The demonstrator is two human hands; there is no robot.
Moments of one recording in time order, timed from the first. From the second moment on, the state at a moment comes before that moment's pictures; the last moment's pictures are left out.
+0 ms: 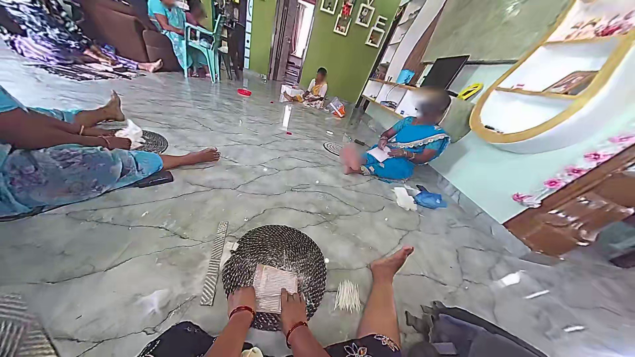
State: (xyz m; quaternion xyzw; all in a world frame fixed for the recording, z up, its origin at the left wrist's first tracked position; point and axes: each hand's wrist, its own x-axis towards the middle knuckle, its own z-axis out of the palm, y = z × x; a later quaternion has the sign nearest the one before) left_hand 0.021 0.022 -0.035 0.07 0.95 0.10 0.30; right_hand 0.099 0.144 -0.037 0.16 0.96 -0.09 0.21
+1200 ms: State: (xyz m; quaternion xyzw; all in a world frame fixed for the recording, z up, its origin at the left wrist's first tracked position) left_hand 0.069 0.051 -0.035 0.16 0.78 0.38 0.47; right_hand 0.168 0.229 -0.033 0.38 0.51 -0.77 -0.08
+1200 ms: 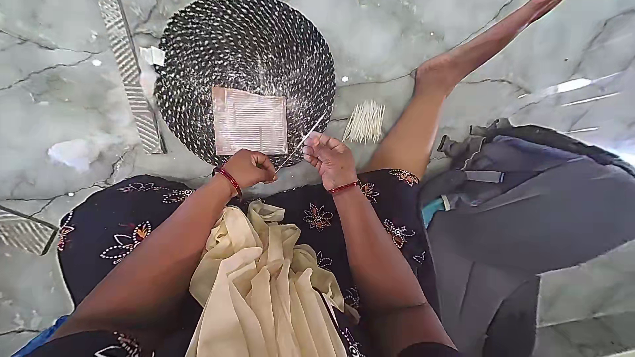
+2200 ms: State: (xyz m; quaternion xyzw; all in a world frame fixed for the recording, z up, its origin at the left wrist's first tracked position) left_hand 0.085 0.064 -0.030 0.20 0.79 0.31 0.50; right_hand 0.166 0.210 -0.029 0.42 0.57 -0.70 -0.11
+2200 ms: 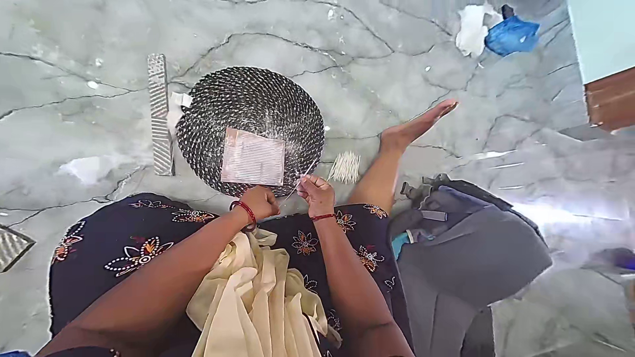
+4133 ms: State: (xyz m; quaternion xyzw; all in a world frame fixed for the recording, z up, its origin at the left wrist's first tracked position) left_hand 0.192 0.021 -0.019 0.16 0.70 0.42 0.56; right_hand 0.270 0.266 0.000 0.39 0.59 -0.68 -0.18
